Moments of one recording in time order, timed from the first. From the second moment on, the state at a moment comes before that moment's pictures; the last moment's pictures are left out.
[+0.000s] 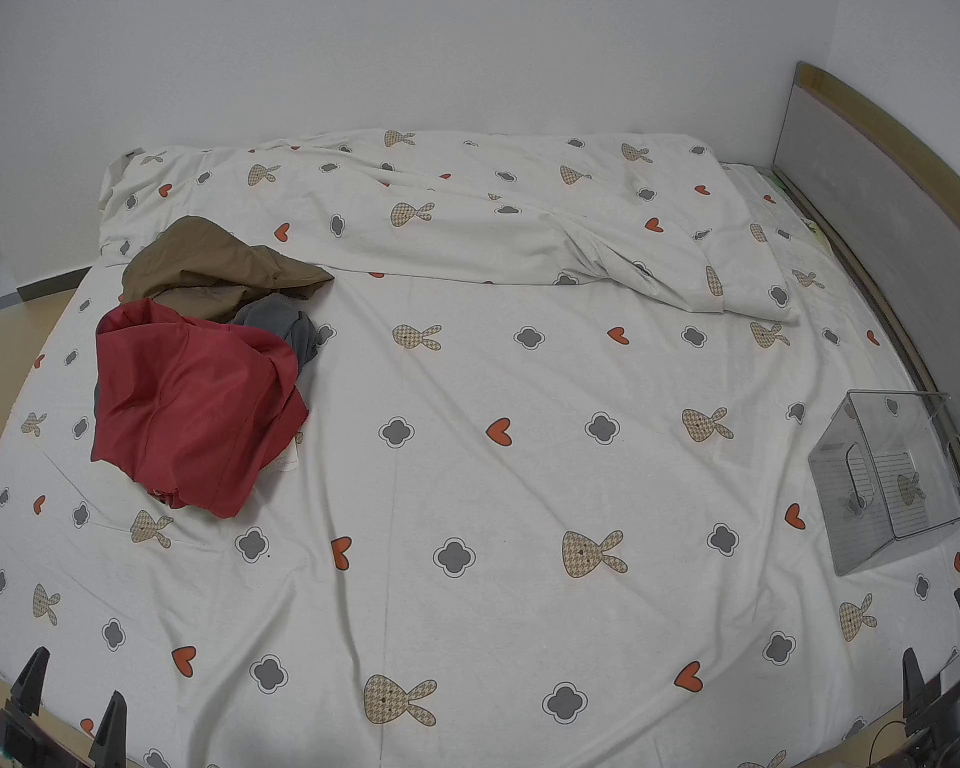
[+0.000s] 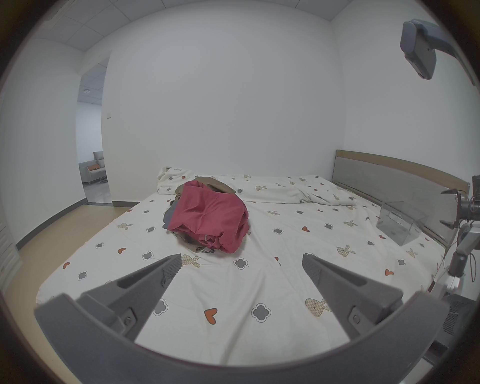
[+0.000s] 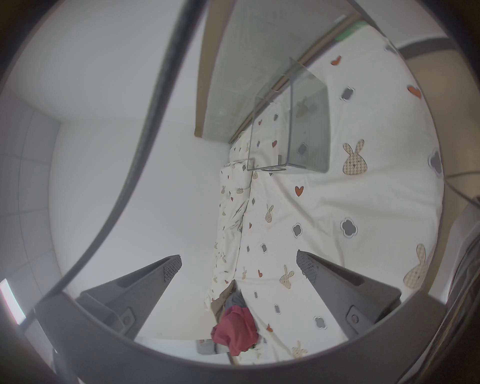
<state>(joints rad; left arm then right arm) -0.01 0.02 -0.02 0.00 -0.03 0.00 0.01 0.02 -0.02 0.00 0.01 1.45</state>
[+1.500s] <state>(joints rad) 0.01 1.32 -1.12 0.60 -0.15 -0.30 0.20 1.14 -0.79 0.02 0.07 0.38</state>
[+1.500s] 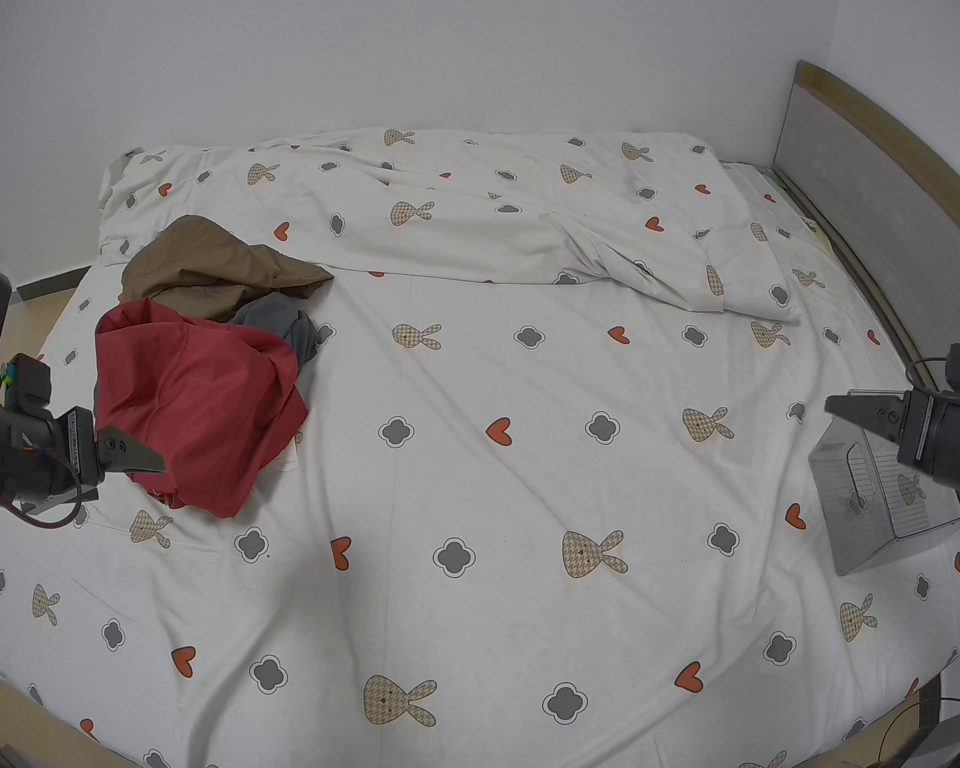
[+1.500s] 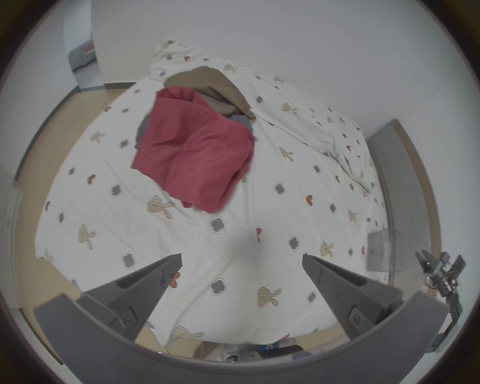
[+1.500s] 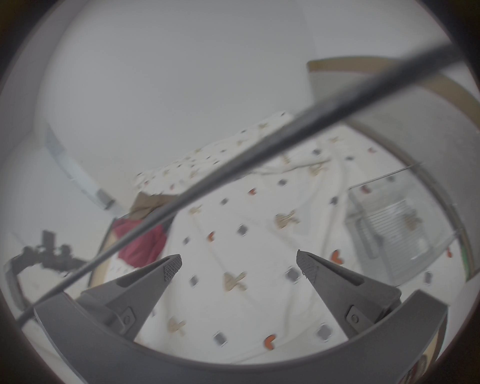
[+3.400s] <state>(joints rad) 0.35 2.19 -1.97 0.37 -0.22 -0.15 0.25 1.07 -0.71 0.03 0.49 0.31</state>
